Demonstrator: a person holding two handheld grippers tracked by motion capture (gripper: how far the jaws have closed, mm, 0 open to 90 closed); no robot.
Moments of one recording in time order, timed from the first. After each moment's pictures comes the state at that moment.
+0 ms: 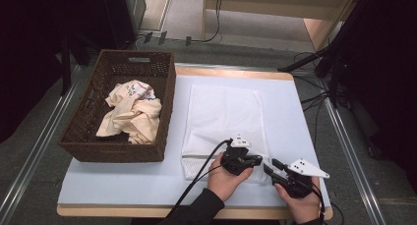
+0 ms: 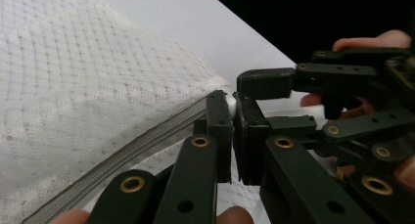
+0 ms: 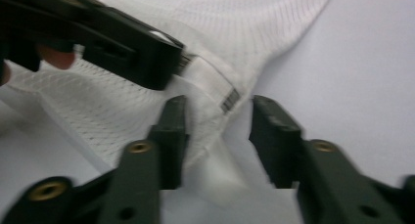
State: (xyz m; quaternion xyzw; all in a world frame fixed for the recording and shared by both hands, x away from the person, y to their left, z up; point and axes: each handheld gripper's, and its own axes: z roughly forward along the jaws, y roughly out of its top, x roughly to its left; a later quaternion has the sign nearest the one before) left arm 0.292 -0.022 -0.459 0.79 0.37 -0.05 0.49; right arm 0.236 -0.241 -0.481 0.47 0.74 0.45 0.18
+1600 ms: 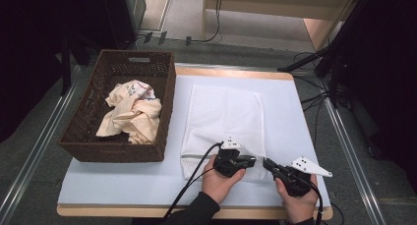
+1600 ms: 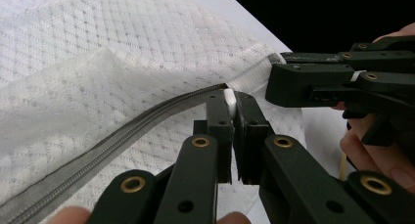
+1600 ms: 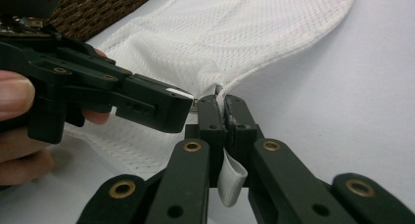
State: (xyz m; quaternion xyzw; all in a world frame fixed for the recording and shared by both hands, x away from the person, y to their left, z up) left arm 0.289 -0.007 -0.470 0.78 0.39 -0.05 0.49; right arm 0.234 -0.232 -0.469 0.47 0.71 0.50 0.16
